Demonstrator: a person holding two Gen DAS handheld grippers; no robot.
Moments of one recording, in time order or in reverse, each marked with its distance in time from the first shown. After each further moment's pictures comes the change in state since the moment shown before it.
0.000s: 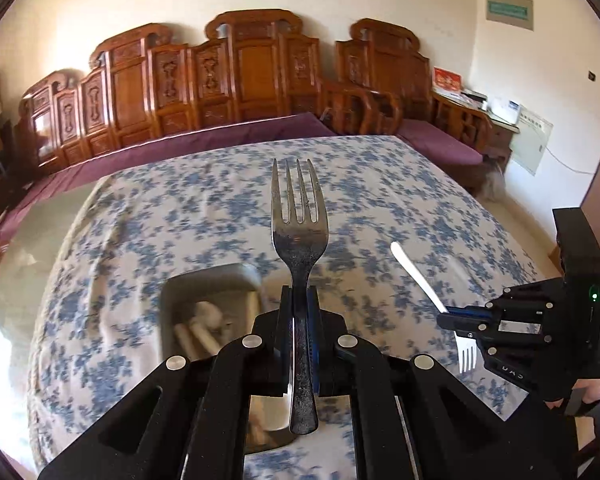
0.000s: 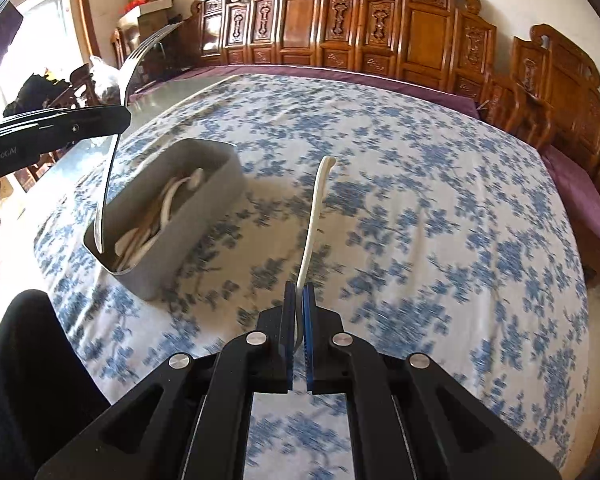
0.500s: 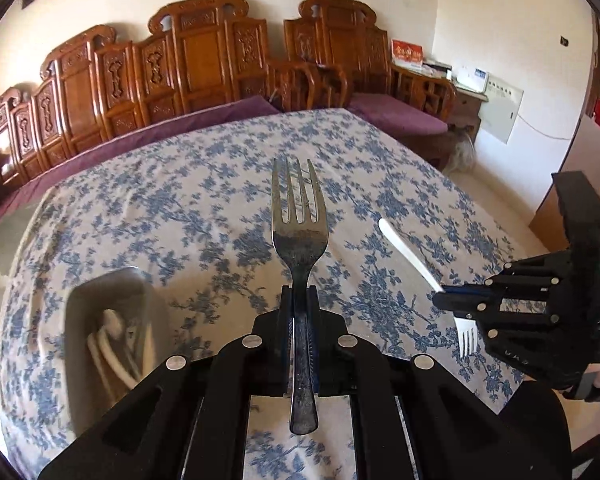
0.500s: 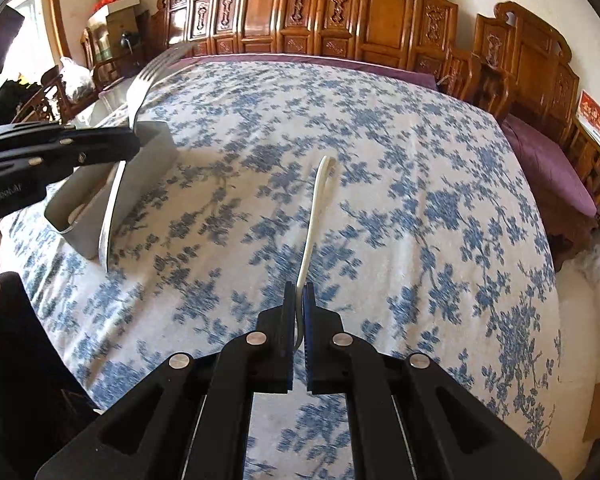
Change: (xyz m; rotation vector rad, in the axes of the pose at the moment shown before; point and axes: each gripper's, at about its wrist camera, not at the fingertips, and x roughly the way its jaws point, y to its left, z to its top) left arm 0.048 -0.096 0.000 0.097 0.052 -0.095; right arm -0.025 -0.070 -0.041 0.048 0.030 -0.088
